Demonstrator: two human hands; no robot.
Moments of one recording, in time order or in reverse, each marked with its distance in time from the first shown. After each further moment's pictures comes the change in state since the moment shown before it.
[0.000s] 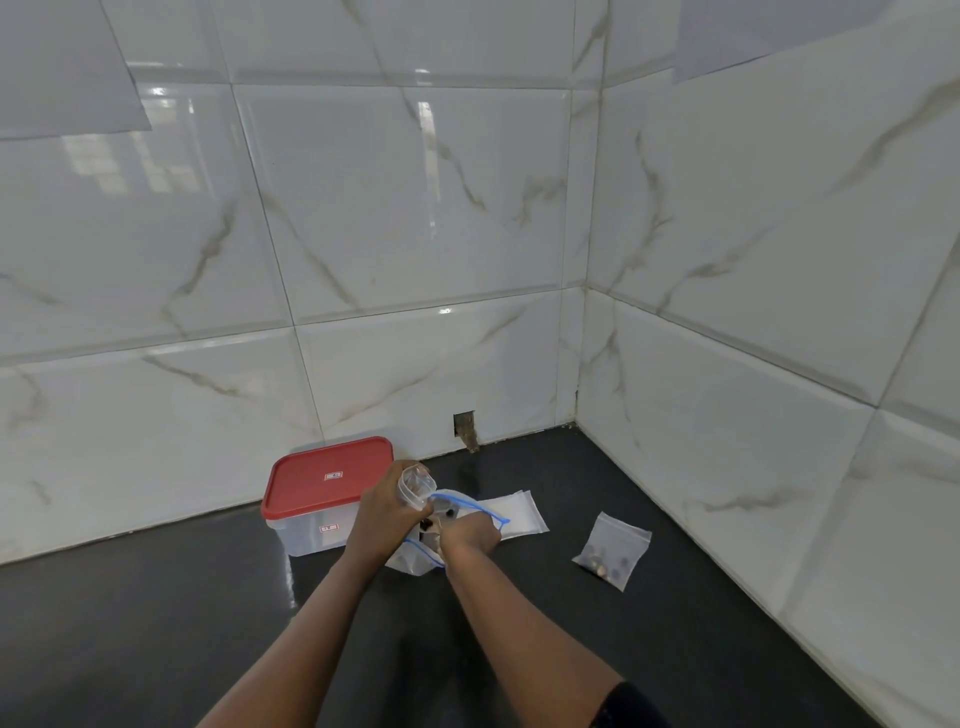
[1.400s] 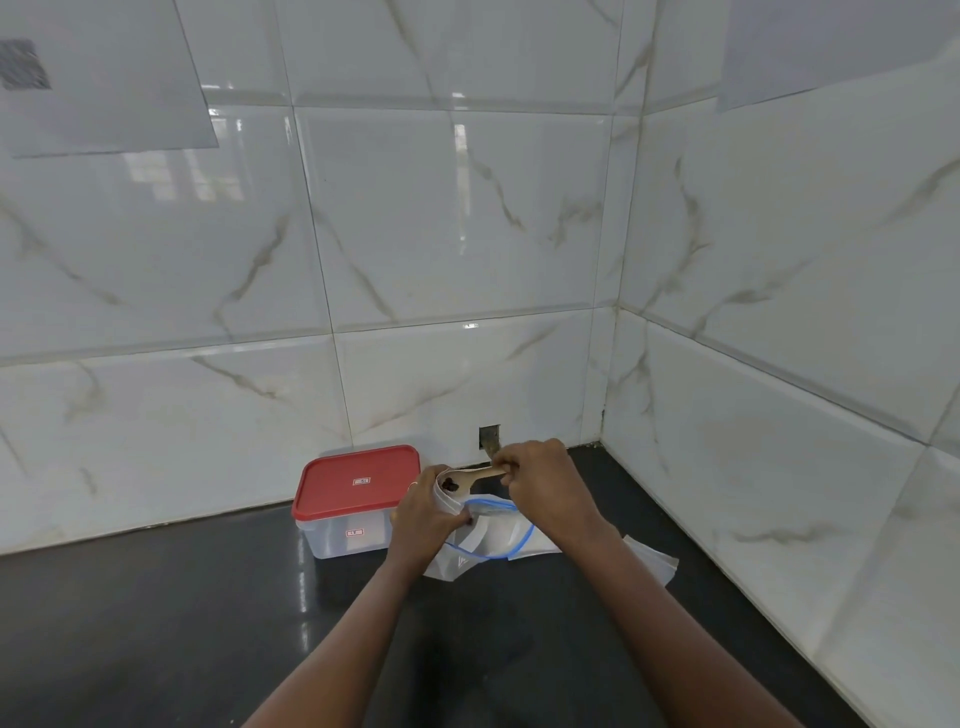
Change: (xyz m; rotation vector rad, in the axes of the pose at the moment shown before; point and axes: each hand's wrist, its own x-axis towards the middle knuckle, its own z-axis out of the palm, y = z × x) left_hand 0.006 0.003 0.015 0.003 0.047 -0.124; right_hand -0.051 -0.072 -0.092 -0.786 -0.009 -0.971
